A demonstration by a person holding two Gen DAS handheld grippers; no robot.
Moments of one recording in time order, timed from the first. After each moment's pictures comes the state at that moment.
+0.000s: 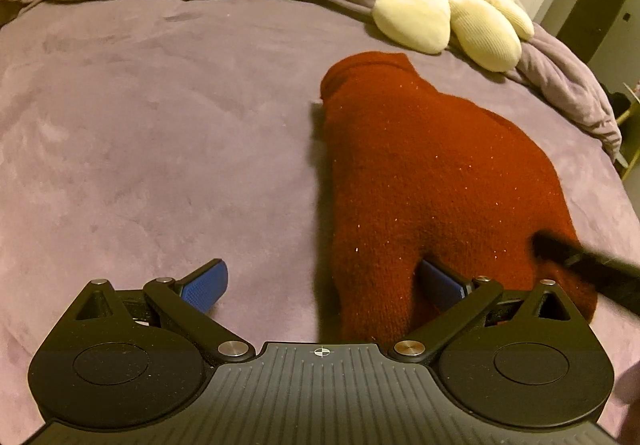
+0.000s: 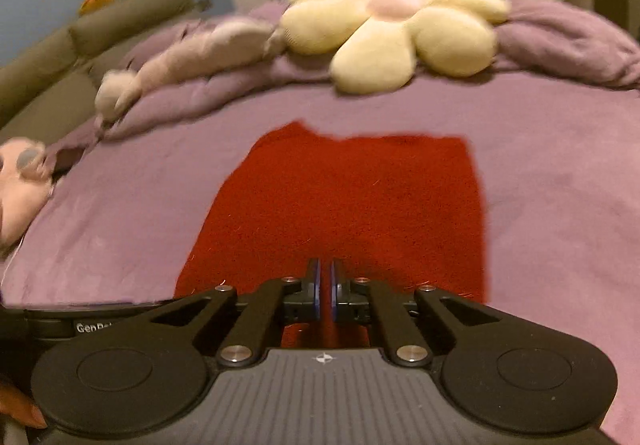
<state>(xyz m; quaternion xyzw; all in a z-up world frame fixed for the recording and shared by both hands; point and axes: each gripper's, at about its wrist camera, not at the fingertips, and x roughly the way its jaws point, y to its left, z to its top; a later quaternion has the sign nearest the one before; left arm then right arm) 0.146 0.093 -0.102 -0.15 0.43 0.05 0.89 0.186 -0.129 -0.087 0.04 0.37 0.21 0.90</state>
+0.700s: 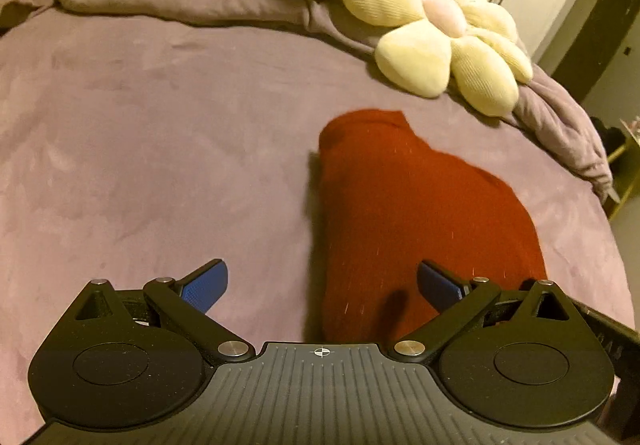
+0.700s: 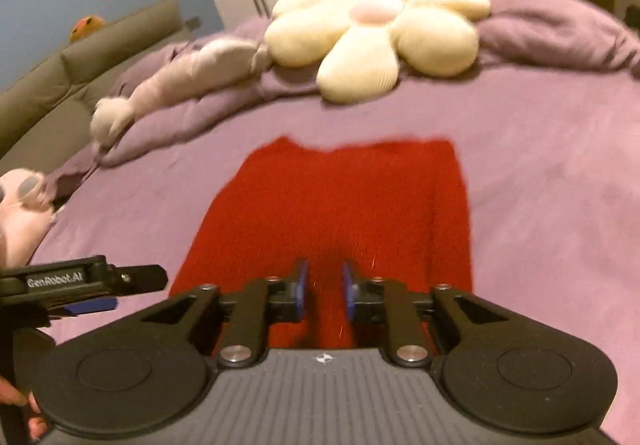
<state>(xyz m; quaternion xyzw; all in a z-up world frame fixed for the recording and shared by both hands) 0.164 0.111 -0.070 -0.18 0.40 0.06 0.90 0.194 -0.149 -0.082 0.08 0.35 0.19 0.91</state>
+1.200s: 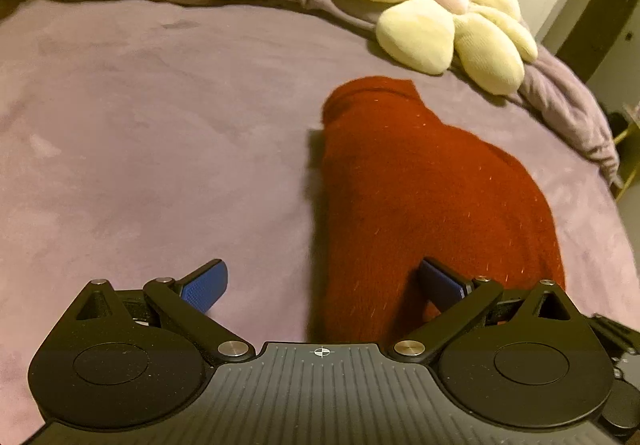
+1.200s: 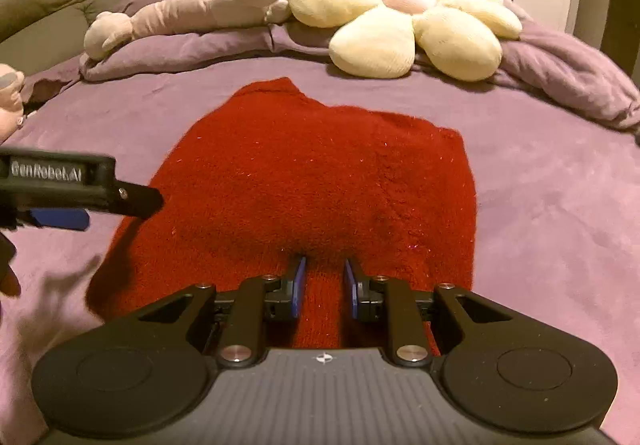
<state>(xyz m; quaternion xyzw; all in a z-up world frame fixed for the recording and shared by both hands) 0.162 0.111 -0.088 -0.16 0.42 0.06 0.89 0.184 -0.116 -0.114 -0.07 0.35 0.18 0.91</state>
